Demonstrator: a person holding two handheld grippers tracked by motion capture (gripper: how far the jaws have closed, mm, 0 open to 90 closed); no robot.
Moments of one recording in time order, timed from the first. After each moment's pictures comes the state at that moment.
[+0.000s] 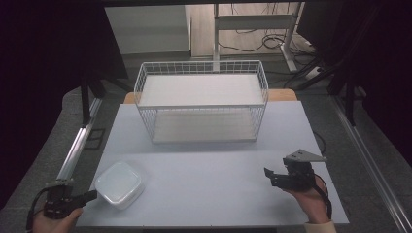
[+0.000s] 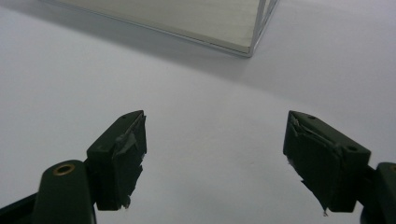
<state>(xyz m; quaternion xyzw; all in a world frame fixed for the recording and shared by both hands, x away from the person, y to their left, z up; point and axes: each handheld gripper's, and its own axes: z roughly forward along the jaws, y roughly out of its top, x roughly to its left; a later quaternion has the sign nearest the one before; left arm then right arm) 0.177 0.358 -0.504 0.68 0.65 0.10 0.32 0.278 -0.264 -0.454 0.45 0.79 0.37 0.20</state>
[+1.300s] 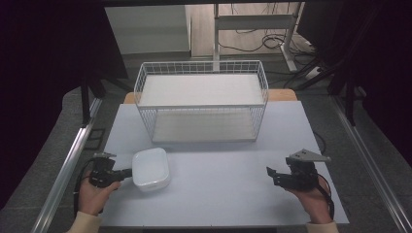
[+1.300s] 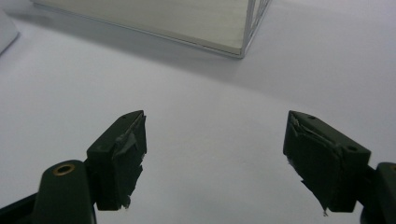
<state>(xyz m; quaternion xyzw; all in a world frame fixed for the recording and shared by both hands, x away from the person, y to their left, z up) 0.264 0.284 -0.503 0.73 0.59 0.06 0.34 0.277 -0.269 -0.451 0.46 0.78 0.37 0.20</state>
